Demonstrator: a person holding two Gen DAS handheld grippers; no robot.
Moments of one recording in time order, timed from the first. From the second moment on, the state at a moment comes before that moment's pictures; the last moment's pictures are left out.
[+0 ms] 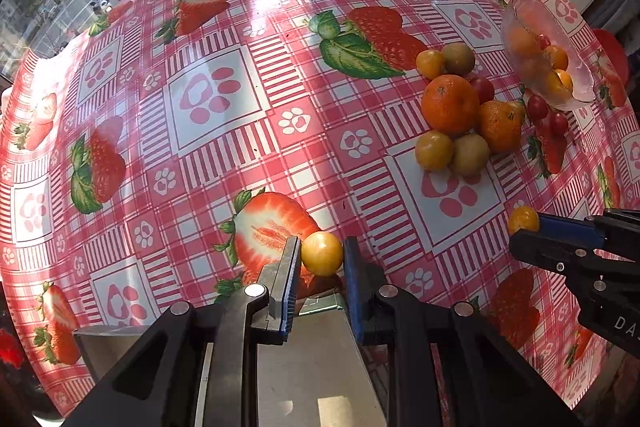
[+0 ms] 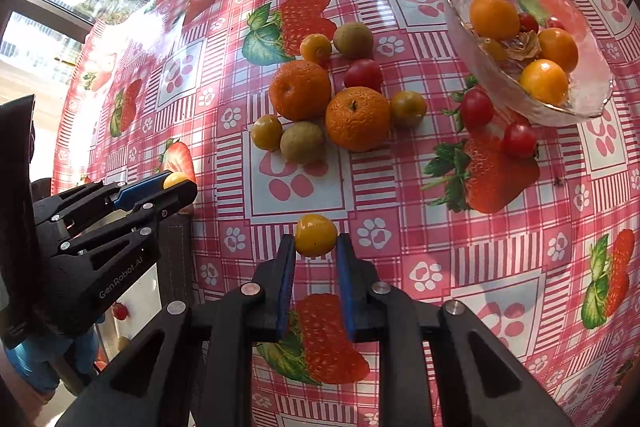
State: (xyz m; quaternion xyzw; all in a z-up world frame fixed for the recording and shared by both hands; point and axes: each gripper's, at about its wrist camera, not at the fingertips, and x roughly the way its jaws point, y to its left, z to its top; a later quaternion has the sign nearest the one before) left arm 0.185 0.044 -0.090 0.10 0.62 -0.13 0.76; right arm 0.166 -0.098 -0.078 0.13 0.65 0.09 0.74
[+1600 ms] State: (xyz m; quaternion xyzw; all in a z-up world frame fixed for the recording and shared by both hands) left arm 0.078 0.195 -0.043 -0.02 0.61 -0.02 0.79; right arm 0.119 0.062 -0.031 0.03 0.67 0.19 0.71
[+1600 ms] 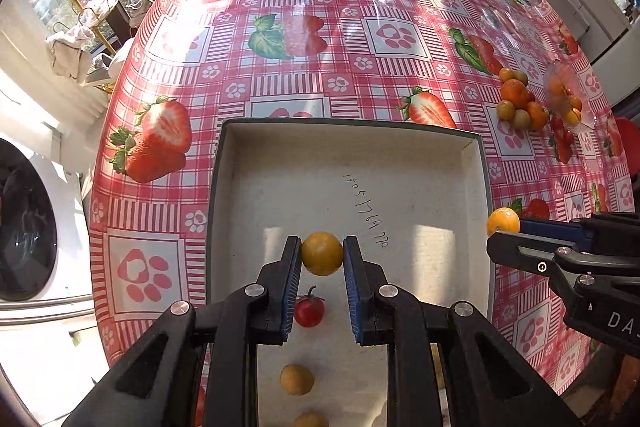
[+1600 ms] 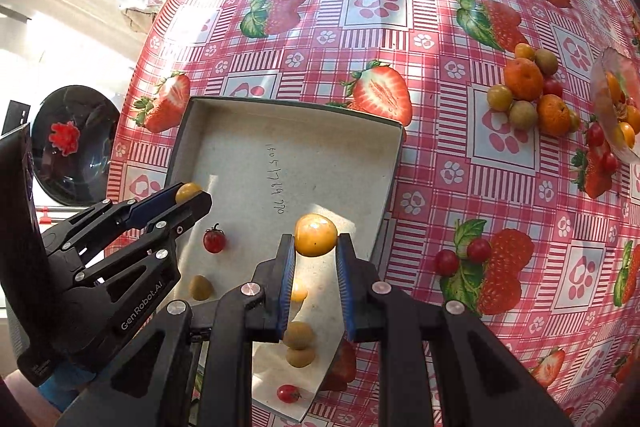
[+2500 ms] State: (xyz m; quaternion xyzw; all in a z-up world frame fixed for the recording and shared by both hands) left arm 0.078 0.197 -0.089 0.00 0.65 -0.01 0.76; right arm 0.129 0.090 -0.092 0.00 0.72 0.17 0.67
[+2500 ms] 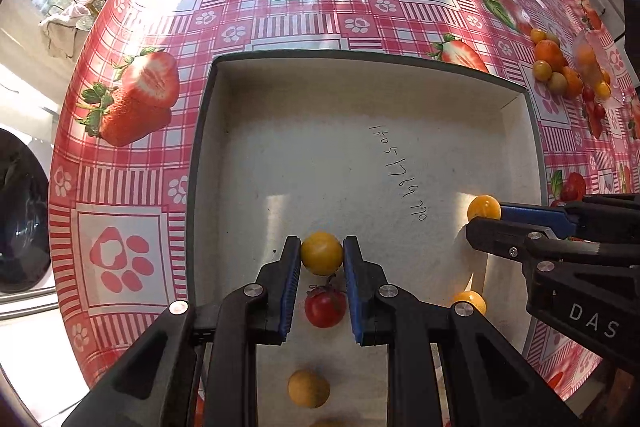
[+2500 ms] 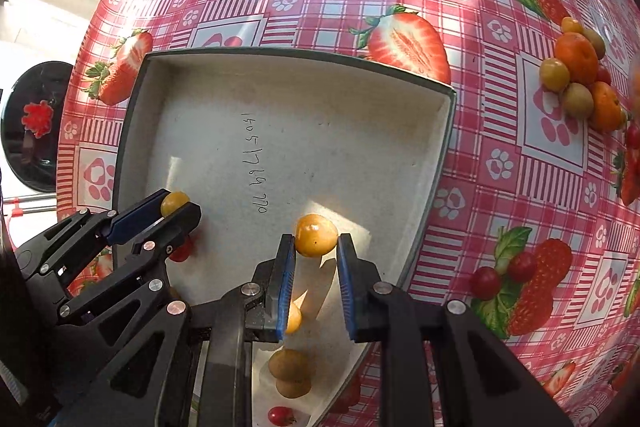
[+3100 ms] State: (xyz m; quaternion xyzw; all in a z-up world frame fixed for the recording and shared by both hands) left arm 0.072 0.188 -0.084 0.03 0.63 -0.01 0.77; right arm 0.134 0.088 -0.067 0.04 0.70 0.20 0.69
